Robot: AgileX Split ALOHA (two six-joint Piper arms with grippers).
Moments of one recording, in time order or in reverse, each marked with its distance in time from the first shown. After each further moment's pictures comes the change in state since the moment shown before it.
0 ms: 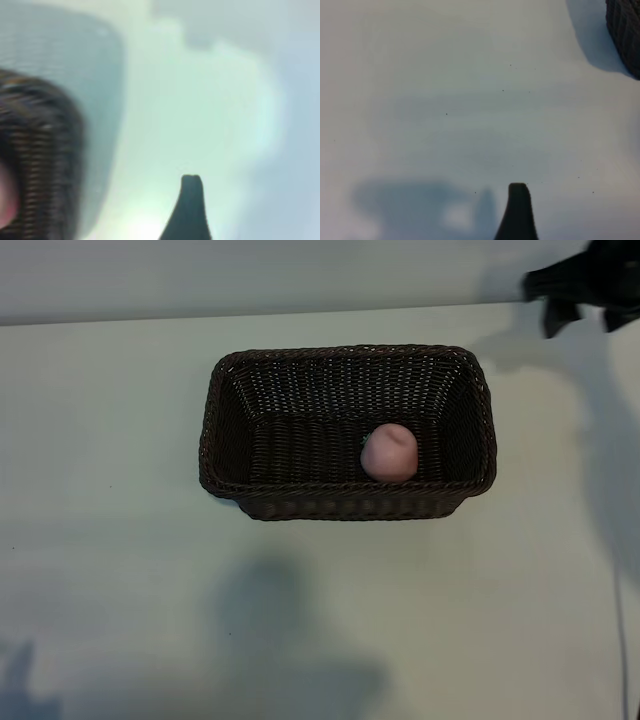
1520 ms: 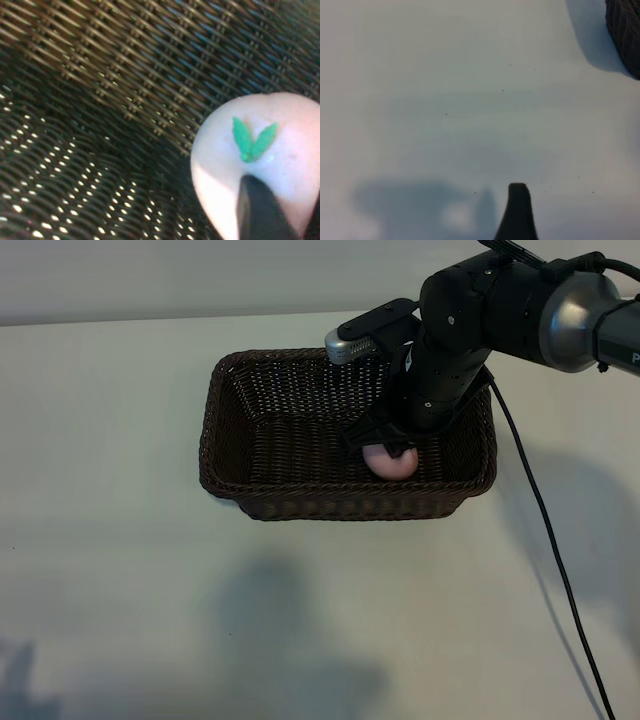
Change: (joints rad) left arm 0.000 0.000 0.000 0.000 0.000 0.001; right arm 0.472 0.088 0.165 0.027 -0.184 0.003
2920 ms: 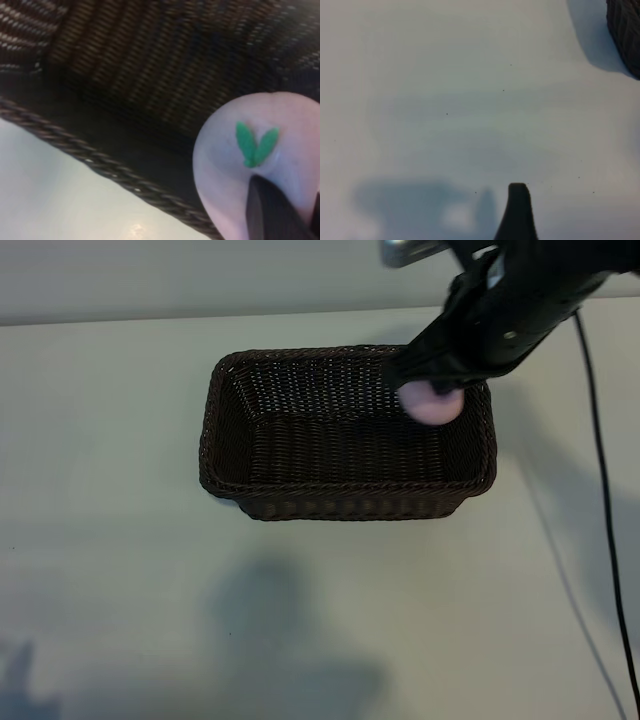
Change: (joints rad) left arm 0.000 0.000 0.000 0.001 0.000 -0.001; right arm -0.012 -0.309 0.010 -0.019 0.144 0.043
